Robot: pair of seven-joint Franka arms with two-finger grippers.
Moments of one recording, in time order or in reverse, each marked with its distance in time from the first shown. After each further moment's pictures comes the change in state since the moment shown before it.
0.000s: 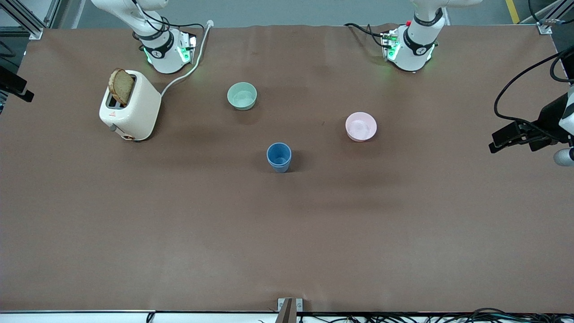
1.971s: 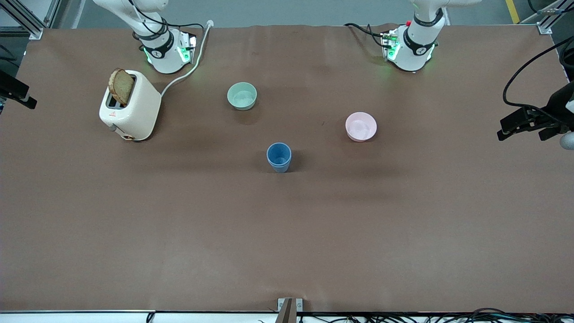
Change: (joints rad) left arm 0.033 -0.087 -0.012 -0.098 0.023 0.006 0.046; right arm -0.118 0.015 0.109 -0.010 0.044 0.057 -0.092
